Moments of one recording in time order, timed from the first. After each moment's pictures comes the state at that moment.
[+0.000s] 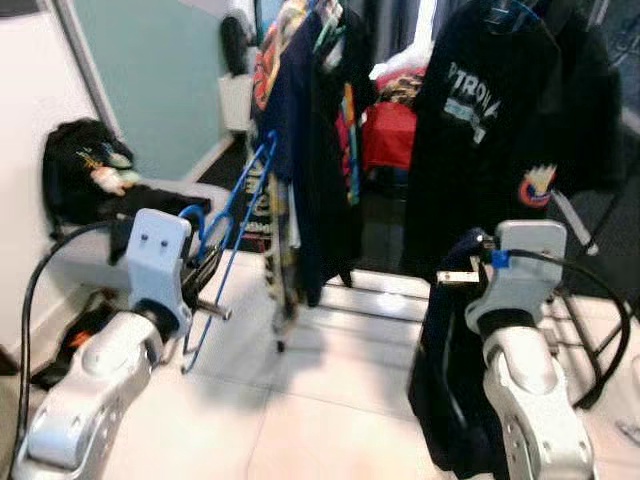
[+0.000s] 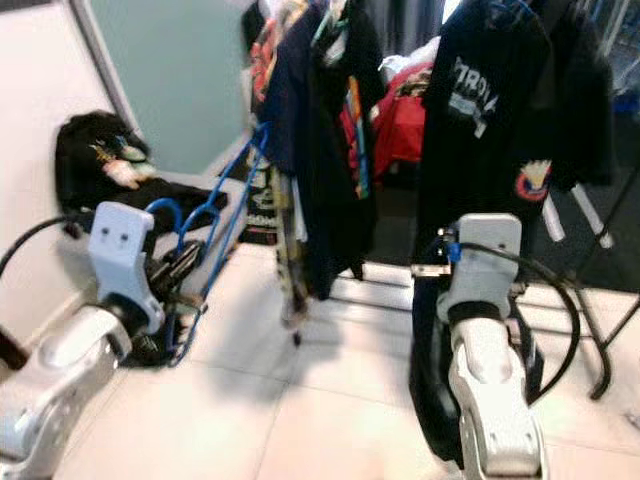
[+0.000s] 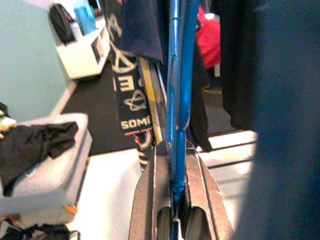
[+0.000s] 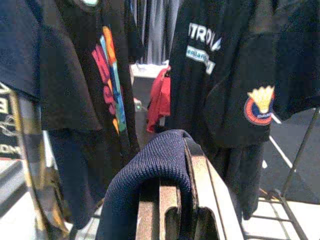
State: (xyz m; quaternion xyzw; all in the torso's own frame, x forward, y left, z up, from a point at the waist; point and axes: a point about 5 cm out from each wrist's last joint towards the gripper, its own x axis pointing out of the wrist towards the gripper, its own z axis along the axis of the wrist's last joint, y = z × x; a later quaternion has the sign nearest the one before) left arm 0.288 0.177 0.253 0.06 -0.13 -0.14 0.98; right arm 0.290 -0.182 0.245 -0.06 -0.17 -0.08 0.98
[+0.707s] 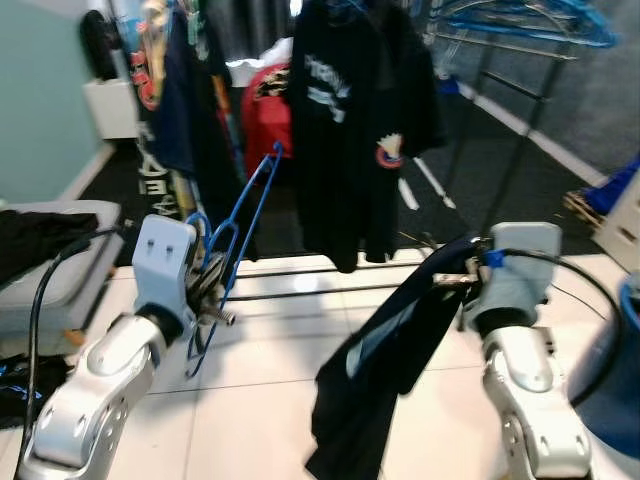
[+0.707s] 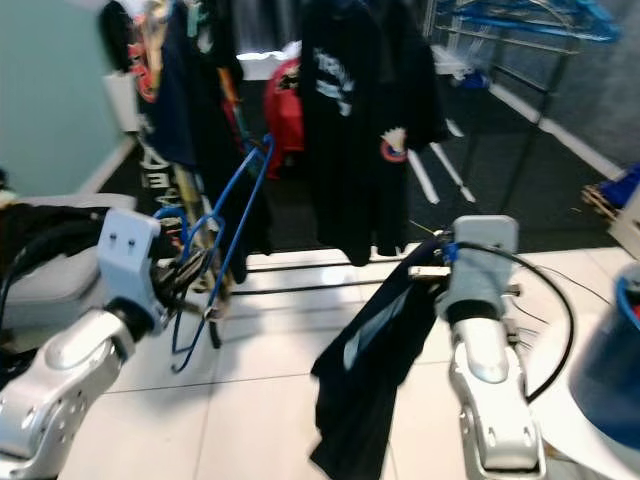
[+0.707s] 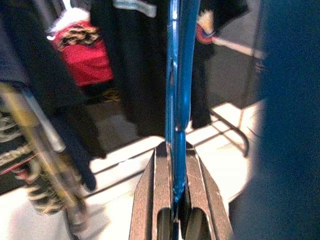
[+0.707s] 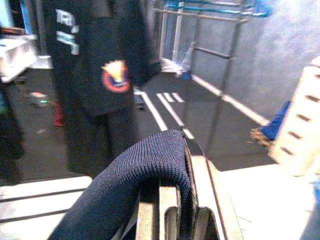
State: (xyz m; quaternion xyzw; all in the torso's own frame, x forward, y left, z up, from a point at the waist) left arm 0.291 0.176 0.251 0.05 -0.12 -0.15 0.98; right arm 0.294 -0.182 0.248 -0.06 -0.17 -0.08 0.98
